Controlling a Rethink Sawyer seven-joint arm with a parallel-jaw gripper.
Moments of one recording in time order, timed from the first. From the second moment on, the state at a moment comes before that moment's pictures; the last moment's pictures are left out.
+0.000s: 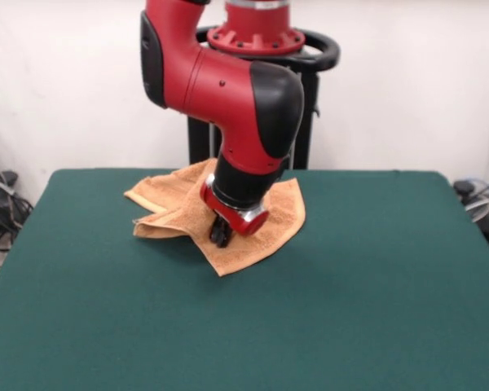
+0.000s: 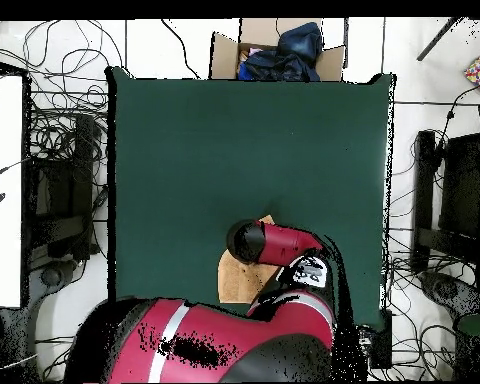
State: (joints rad) arm -0.12 -0.32 -0.26 1.68 -0.05 0.32 2.31
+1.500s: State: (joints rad) arm -0.15 -0.32 -0.25 1.71 0.07 0.33 2.31
